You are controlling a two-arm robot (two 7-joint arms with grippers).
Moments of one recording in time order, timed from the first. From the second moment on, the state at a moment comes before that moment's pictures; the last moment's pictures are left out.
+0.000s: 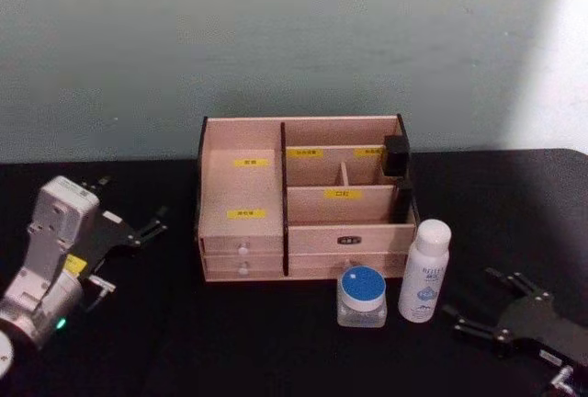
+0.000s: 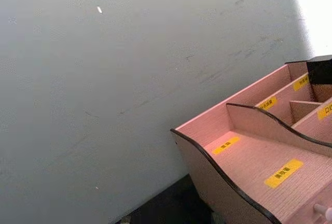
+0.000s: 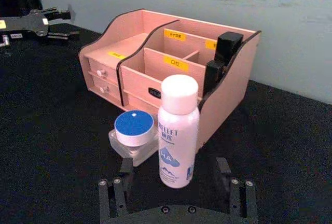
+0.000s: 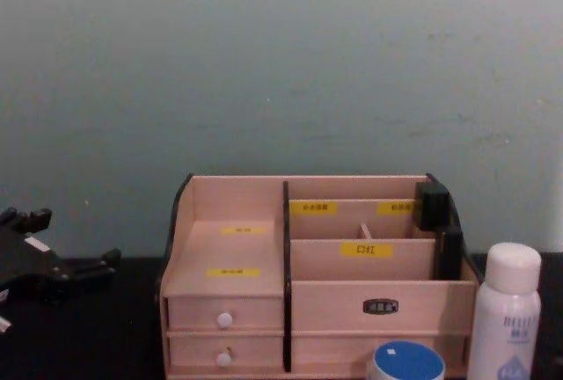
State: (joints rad) left arm -0.20 0.60 0.45 -1.41 -0.25 -0.12 0.03; right arm -0.13 0.71 -0.24 -1.72 0.53 0.05 0.40
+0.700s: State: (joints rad) left arm -0.20 0.60 0.45 -1.41 -0.25 -0.12 0.03; right arm -0.04 0.61 -0.27 -1.63 0.46 0.06 0.42
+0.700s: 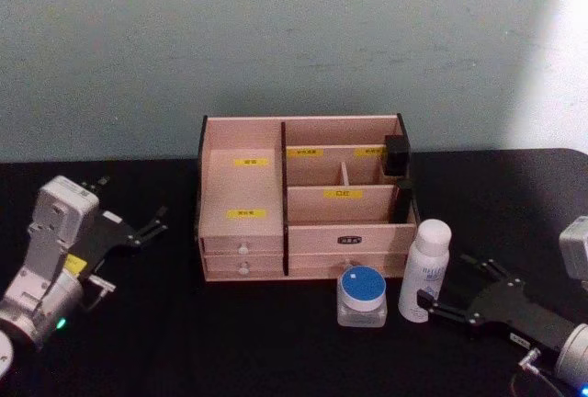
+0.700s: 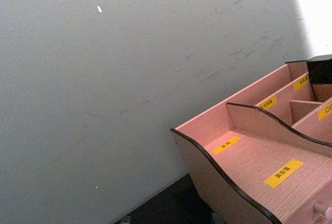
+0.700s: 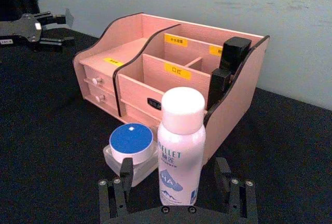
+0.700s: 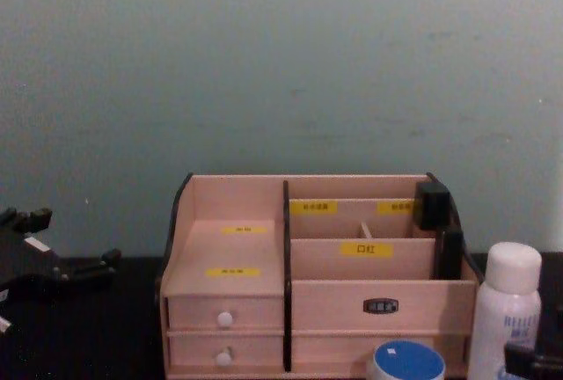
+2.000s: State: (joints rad) left arm -0.20 0.60 0.45 -1.41 -0.25 -0.12 0.03; right arm 0.09 0.55 -0.31 -1.58 0.42 0.20 0.41
